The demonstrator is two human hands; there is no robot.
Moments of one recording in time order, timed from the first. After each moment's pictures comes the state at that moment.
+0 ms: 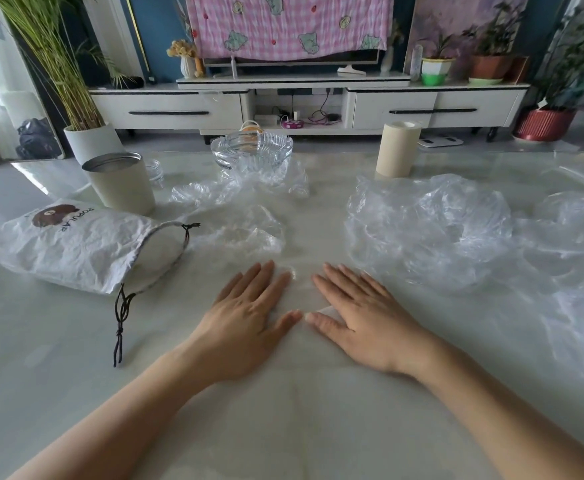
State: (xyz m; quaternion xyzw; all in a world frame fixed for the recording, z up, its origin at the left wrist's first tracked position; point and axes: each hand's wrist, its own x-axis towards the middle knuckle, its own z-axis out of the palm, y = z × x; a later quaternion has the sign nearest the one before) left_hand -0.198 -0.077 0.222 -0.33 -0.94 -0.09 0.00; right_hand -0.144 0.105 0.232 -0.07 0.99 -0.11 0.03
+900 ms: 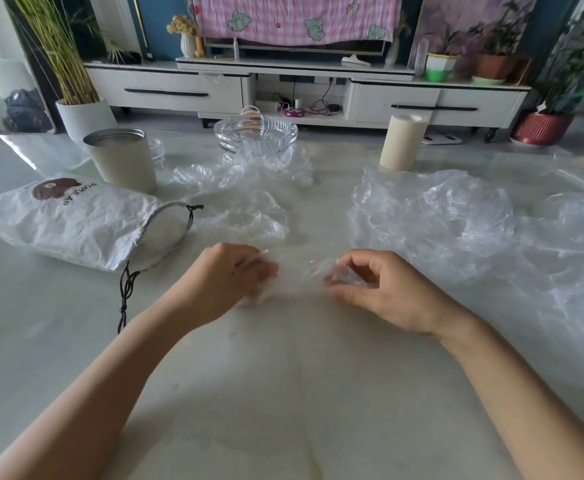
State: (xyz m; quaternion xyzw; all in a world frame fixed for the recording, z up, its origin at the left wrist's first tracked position) left_hand -0.215 -0.096 0.247 -0.23 -0.87 -0.43 -0.04; right_hand -0.141 0.120 0.256 -0.06 0.89 -0.46 -0.01
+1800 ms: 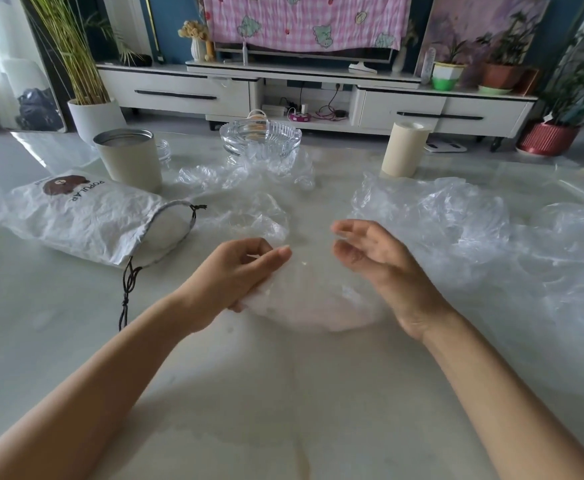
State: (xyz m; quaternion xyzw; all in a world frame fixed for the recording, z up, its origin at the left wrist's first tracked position) left_hand -0.194 -0.080 0.261 -0.18 -0.77 -0.60 -0.13; right_hand -0.147 0.116 0.260 -0.02 0.75 -0.65 -0.08
